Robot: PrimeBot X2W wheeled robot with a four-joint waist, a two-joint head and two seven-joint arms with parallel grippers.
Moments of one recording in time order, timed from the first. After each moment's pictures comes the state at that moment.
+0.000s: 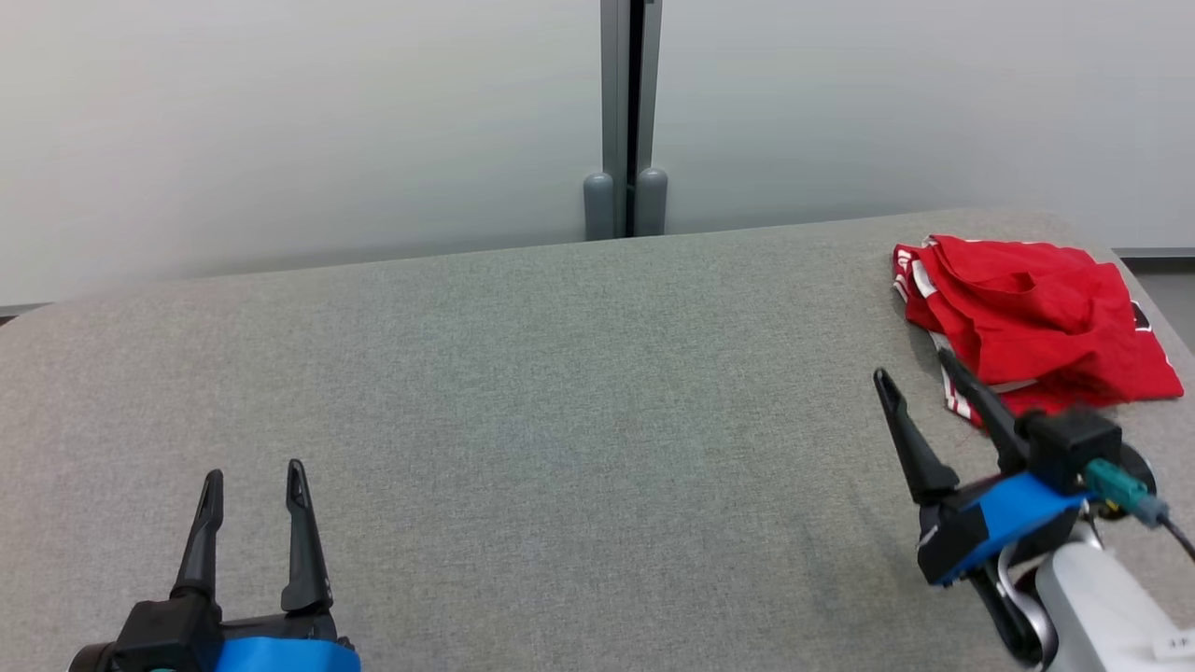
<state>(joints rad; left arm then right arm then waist) 0.07 0.05 0.04 0.09 -0.12 -0.05 -0.26 -0.35 -0.31 0.29 0.46 0.34 0.13 -0.26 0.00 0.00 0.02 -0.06</state>
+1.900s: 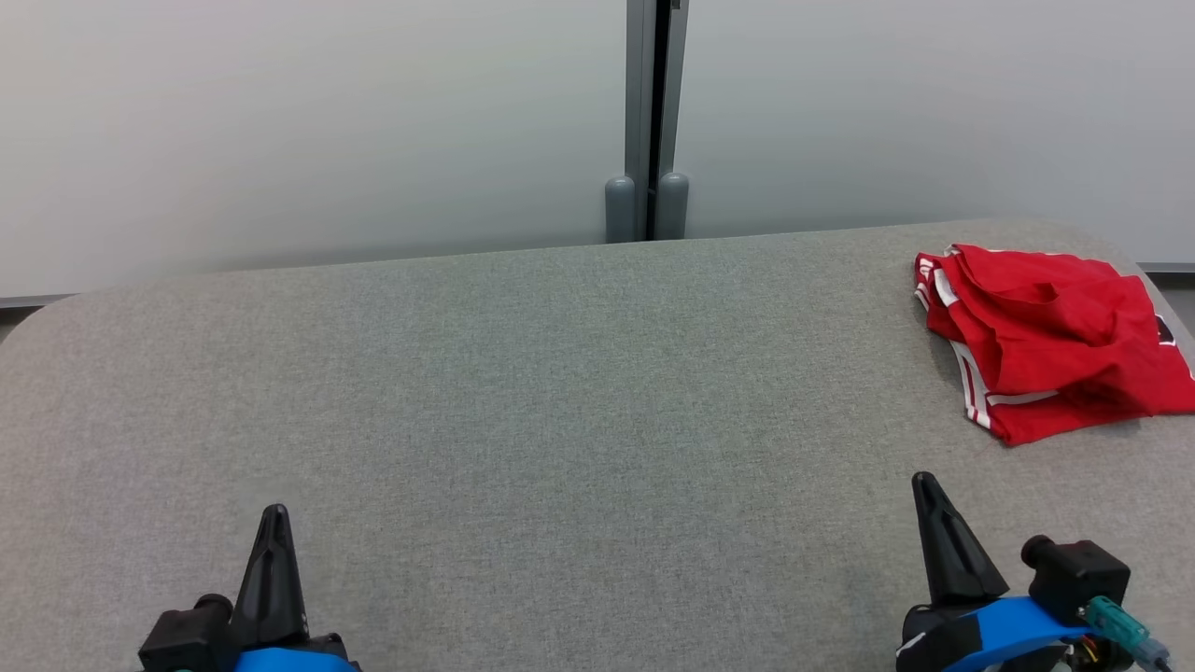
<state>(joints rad) 0.06 0.05 0.04 0.21 -0.12 -0.05 -0.25 -0.05 -0.07 0.04 0.31 0.24 0.13 -0.25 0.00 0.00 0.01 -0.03</state>
